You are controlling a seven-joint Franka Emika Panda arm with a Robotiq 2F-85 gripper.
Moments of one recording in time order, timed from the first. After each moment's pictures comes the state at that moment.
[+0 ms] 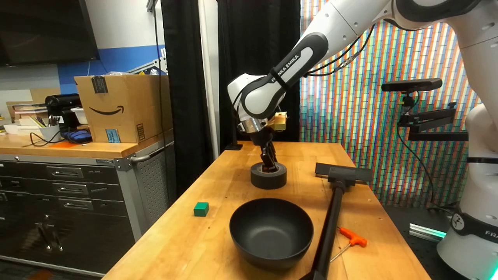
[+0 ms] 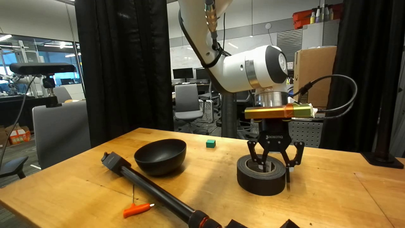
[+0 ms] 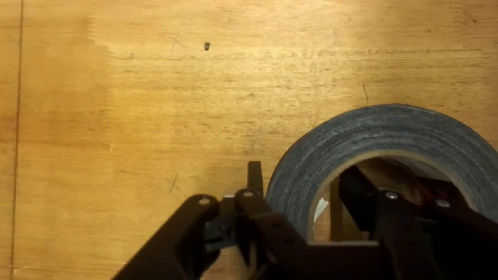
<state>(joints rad) -0.15 0.39 -0.11 -1.87 -0.21 1.95 -0.24</state>
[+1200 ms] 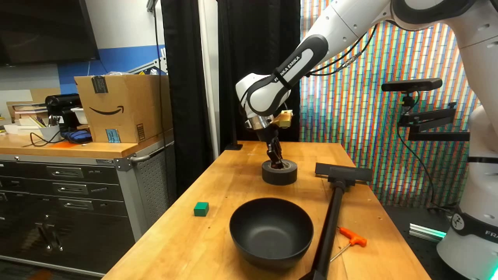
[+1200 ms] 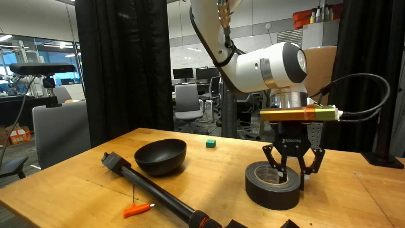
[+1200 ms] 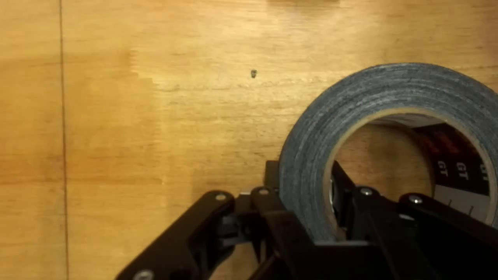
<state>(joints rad) -0.21 0.39 -0.13 -1.87 -0.21 1.95 -0.26</state>
